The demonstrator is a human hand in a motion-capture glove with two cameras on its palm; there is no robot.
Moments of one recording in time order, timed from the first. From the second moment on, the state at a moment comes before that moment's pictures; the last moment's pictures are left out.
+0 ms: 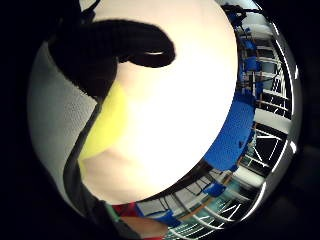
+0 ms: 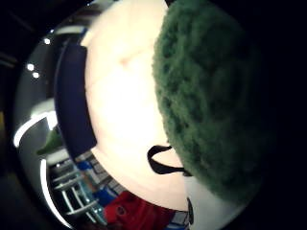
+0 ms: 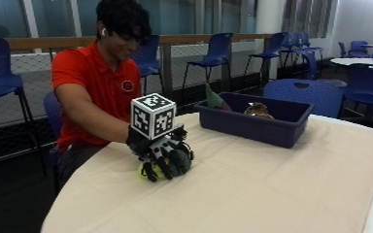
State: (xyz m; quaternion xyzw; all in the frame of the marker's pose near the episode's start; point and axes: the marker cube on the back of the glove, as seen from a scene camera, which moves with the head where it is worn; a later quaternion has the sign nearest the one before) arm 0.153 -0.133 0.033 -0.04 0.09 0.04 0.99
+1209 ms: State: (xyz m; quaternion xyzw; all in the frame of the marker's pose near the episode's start) arm -0.091 -0.169 -0.120 0.07 0.07 -0.08 0.99
